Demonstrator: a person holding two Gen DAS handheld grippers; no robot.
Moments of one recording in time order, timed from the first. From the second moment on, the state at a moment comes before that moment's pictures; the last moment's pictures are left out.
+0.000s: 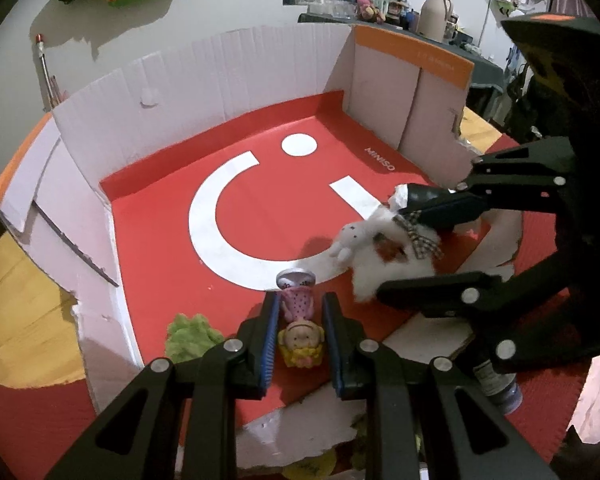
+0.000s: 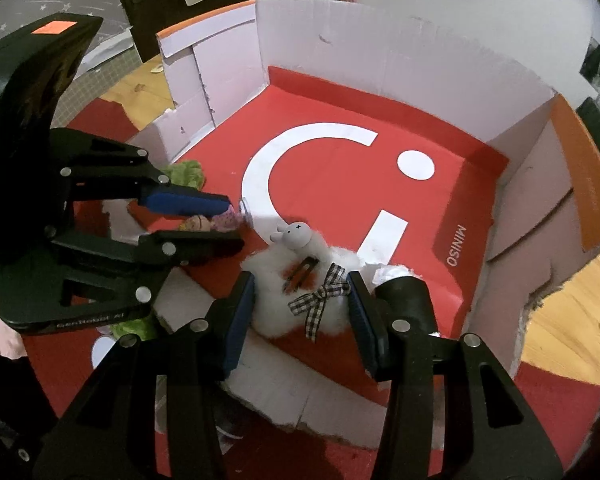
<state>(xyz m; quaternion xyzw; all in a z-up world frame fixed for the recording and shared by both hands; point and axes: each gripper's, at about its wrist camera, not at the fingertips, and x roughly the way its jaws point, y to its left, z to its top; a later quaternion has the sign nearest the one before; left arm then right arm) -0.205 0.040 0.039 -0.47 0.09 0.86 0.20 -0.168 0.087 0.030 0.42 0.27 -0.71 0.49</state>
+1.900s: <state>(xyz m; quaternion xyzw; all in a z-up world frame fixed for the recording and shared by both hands) -0.189 0.036 0.064 -0.45 0.08 0.87 0.21 -0.156 0.090 0.051 0.39 0.29 -0.73 0.48</state>
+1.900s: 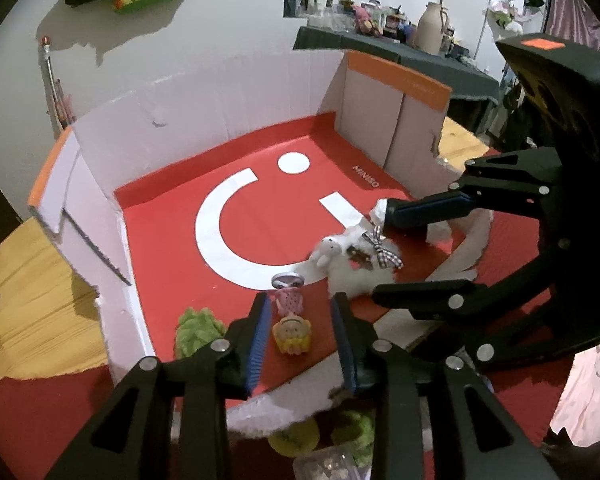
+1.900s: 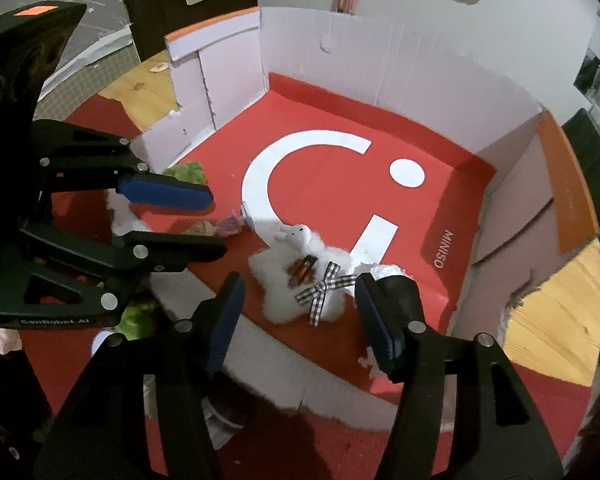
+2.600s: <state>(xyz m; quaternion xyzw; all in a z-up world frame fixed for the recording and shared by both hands) -0.114 0.003 0.117 -0.37 0.03 0.91 0.18 -0.098 0.144 0.116 0.33 0.22 -0.79 0.47</state>
